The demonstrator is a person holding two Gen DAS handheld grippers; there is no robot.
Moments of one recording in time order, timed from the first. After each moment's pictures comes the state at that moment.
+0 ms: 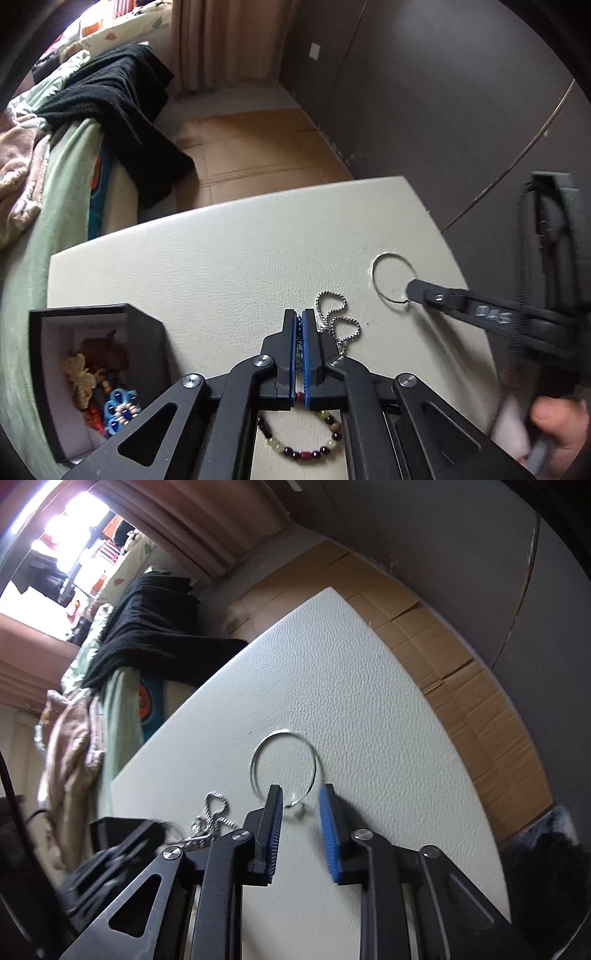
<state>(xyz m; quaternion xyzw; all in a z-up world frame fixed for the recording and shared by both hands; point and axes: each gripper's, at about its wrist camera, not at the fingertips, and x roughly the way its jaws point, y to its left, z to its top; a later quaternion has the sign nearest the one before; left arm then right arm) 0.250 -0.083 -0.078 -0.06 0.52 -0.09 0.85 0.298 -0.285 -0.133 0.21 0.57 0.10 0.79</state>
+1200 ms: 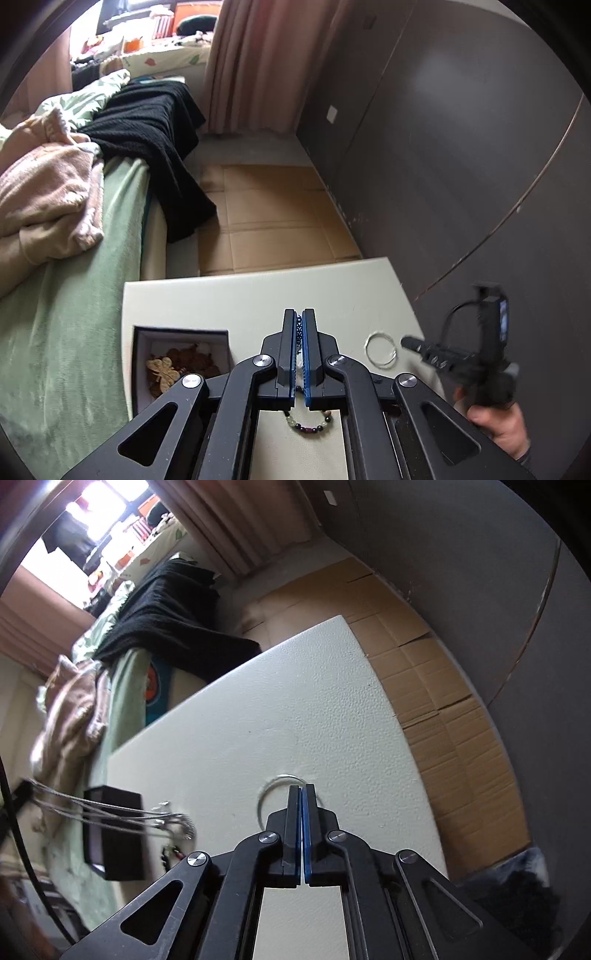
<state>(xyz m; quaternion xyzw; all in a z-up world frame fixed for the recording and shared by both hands) 0.213 -0.032 0.032 -0.11 0.44 -0.06 0.89 0.285 -0.306 -0.111 0.14 0.55 0.13 0.81</state>
